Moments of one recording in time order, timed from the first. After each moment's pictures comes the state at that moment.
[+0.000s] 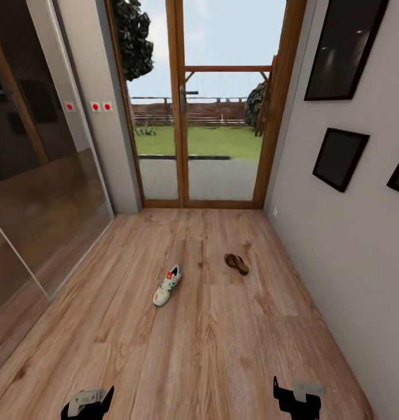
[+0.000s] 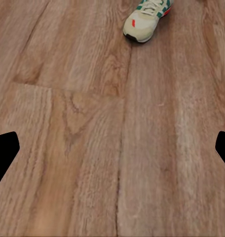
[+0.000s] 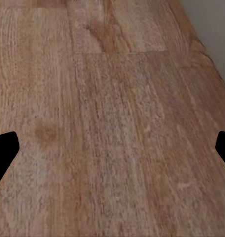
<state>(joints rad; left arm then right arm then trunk) -0.25 0.07 0.52 -0.41 -0.18 -0.45 -0.35 -0.40 -0.01 -0.14 -0.15 0.09 -0.56 -0.19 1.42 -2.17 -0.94</state>
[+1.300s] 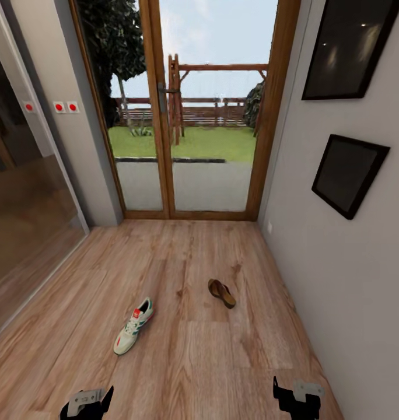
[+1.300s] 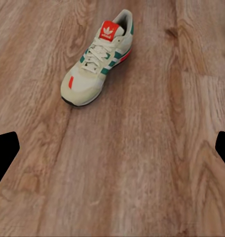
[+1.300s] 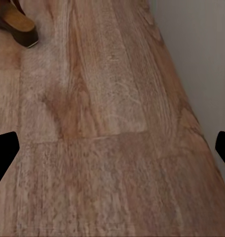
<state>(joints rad) -0.25 0.07 0.52 -0.41 -0.18 -0.45 -0.35 -0.40 -0.01 -0.14 -0.15 0.09 -0.56 -0.19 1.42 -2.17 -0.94</state>
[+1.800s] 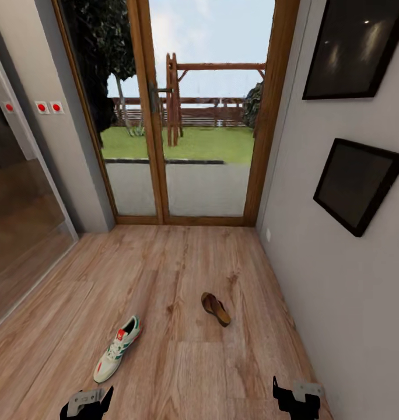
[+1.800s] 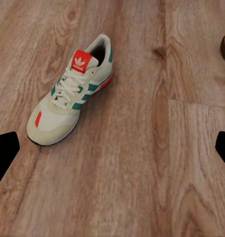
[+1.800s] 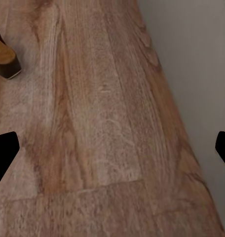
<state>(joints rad) -0.25 0.07 0.53 -0.41 -0.18 -0.45 -0.35 -0.40 -0.01 -0.14 -0.15 0.09 -0.56 -0.19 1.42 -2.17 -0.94</state>
